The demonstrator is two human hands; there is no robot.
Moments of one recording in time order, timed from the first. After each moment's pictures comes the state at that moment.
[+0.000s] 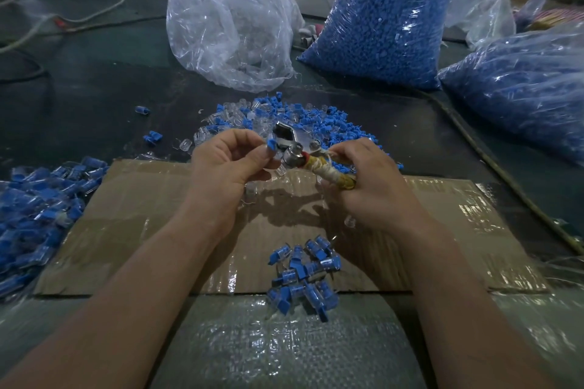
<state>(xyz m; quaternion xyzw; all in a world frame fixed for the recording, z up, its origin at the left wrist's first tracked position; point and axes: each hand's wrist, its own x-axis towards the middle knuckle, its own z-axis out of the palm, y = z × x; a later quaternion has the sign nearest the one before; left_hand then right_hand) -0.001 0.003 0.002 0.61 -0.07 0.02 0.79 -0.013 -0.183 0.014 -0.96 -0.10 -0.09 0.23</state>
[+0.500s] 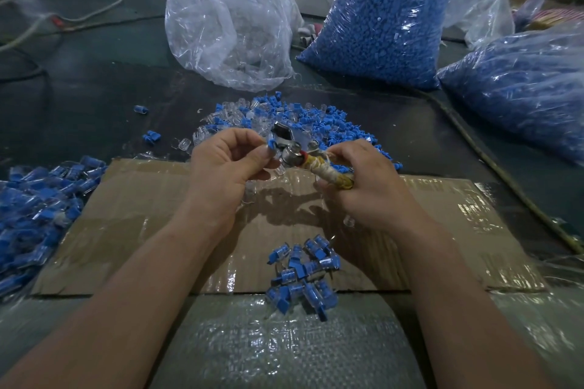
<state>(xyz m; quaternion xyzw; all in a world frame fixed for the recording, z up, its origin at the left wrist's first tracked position) 0.001 0.001 -0.001 0.64 -0.08 0.05 0.76 -0.013 -0.183 0.013 -0.96 -0.10 -0.09 0.24</state>
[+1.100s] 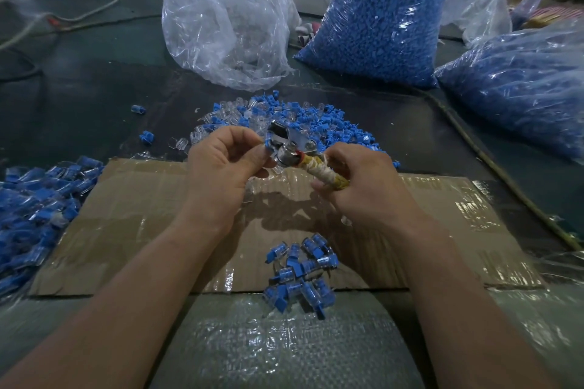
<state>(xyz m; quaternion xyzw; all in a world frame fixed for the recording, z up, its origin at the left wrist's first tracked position) -0.007 -0.001 0.005 0.68 -0.11 0.10 0.72 -0.019 -0.178 0.020 -0.96 -0.12 -0.09 0.23</state>
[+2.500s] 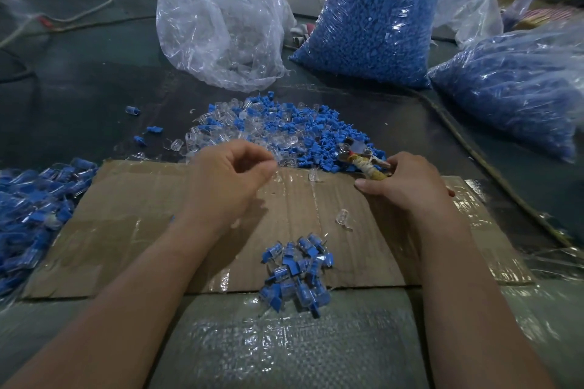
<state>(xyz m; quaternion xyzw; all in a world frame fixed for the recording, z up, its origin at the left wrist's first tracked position) -0.011 -0.001 0.005 0.81 -0.09 0.09 0.57 -0.001 -0.239 0.008 -0.96 0.21 -0.01 0.16</state>
